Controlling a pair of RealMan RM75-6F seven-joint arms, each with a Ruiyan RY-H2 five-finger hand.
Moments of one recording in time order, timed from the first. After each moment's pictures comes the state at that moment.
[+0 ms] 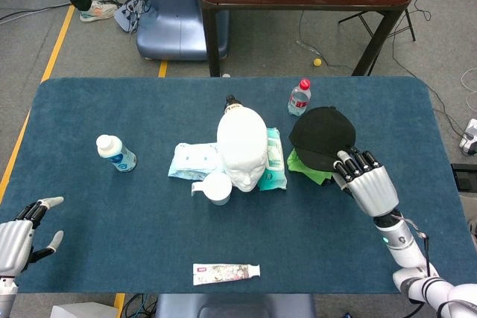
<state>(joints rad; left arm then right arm) -0.06 -1.09 -0.02 -1.69 1.53 1.51 -0.07 0.48 -1.68 0.09 -0.72 -1.73 1.87 -0.07</state>
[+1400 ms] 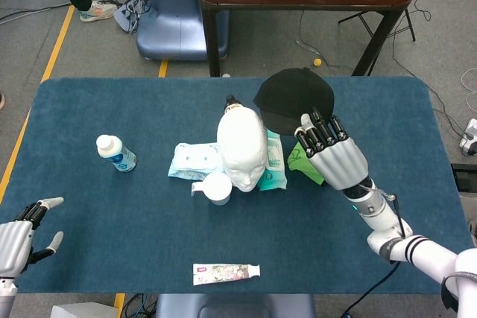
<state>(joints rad) -0.06 -1.09 -0.02 -1.70 1.54 1.51 -0.08 0.73 -1.54 0.25 -1.02 -1.83 1.77 -0.48</state>
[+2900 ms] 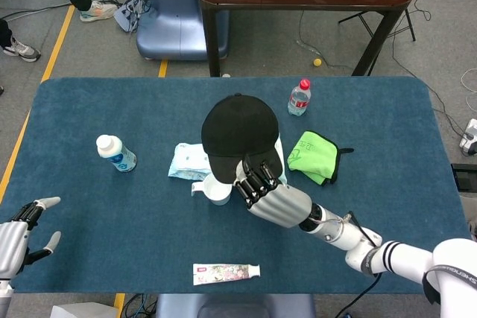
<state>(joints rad) -0.05 -1.07 -0.01 -1.70 1.55 1.52 -0.11 0.80 -1.59 0.15 -1.21 -2.03 1.66 -0.79</state>
